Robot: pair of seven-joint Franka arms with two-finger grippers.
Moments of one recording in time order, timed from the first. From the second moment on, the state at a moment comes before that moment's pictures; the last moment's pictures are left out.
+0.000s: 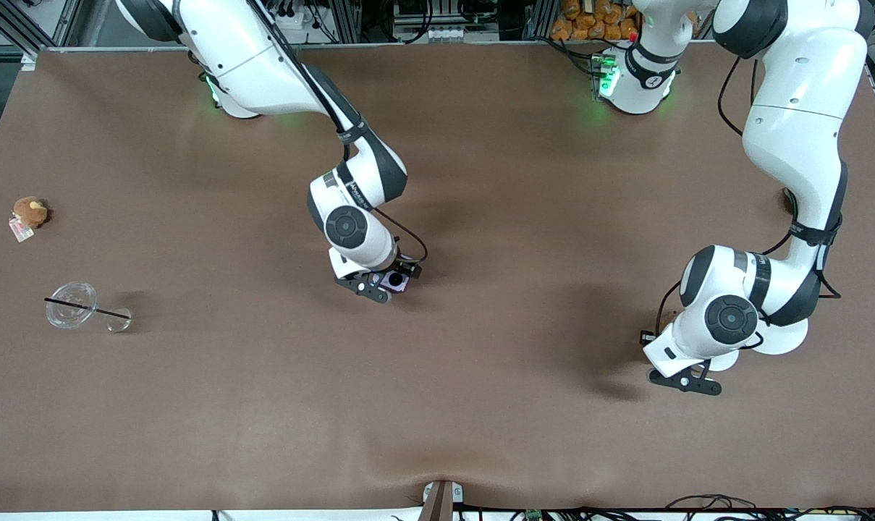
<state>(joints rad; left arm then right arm) 0.10 0.81 -0.29 -1.48 0.45 2.19 -0.15 0.60 0.69 0.02 -1.66 0.23 2.26 0.91</state>
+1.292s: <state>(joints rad) 0.01 0.59 -0.36 -1.45 0.45 1.91 -0.15 0.07 0.62 -0.03 -1.50 0.06 1.87 0.16</state>
